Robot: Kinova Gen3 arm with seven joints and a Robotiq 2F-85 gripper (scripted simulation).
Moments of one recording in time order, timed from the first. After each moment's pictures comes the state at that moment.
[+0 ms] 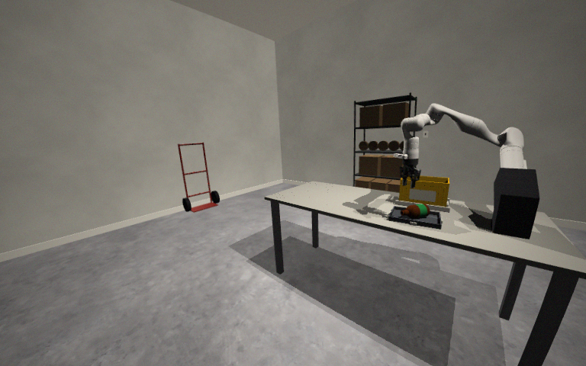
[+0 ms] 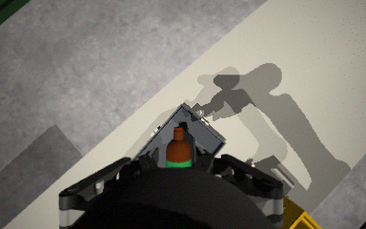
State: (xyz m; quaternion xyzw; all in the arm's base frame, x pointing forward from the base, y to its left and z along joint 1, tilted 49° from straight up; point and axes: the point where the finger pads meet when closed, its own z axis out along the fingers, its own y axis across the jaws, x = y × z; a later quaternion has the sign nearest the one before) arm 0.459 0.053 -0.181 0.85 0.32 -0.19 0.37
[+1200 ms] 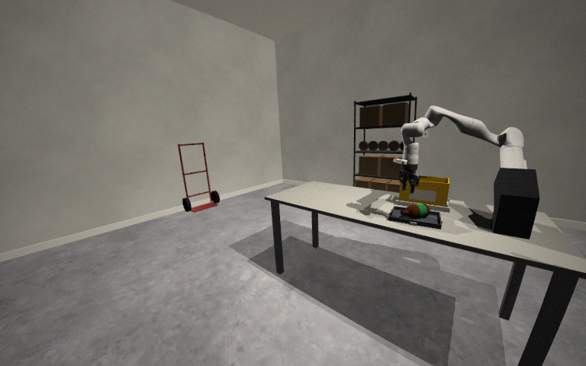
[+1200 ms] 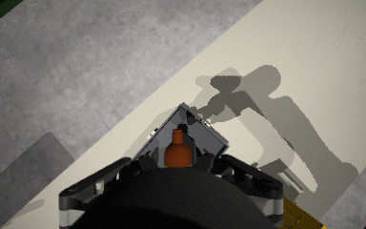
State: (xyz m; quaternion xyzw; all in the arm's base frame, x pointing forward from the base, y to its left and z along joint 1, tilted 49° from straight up) arm 0.459 0.033 -0.199 0.85 0.32 -0.18 0.37
